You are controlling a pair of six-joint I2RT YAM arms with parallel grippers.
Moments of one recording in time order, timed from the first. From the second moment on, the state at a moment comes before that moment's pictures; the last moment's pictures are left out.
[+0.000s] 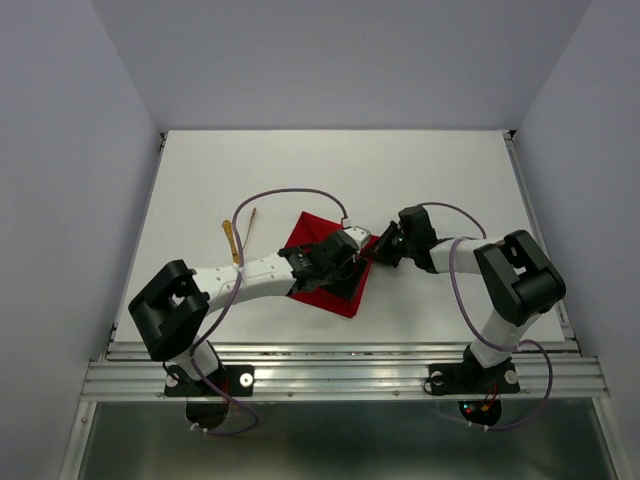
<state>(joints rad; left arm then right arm) -1.00 1.56 0.98 -0.33 -0.07 -0.41 0.41 1.72 0.72 0.24 -0.31 1.07</state>
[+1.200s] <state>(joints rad) -1.26 1.86 1.19 -0.45 -0.53 -0.60 0.41 1.64 0.72 0.16 -0.26 1.07</state>
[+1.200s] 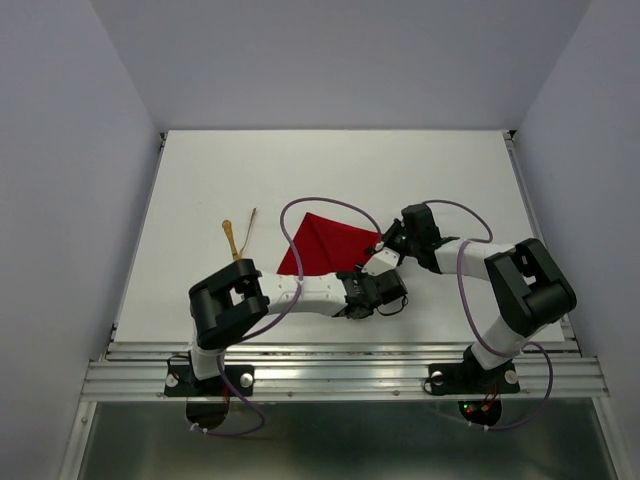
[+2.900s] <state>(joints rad) -1.22 1.64 1.29 -0.50 -0.26 -0.45 0.41 1.24 0.81 -0.24 -0.09 0.84</state>
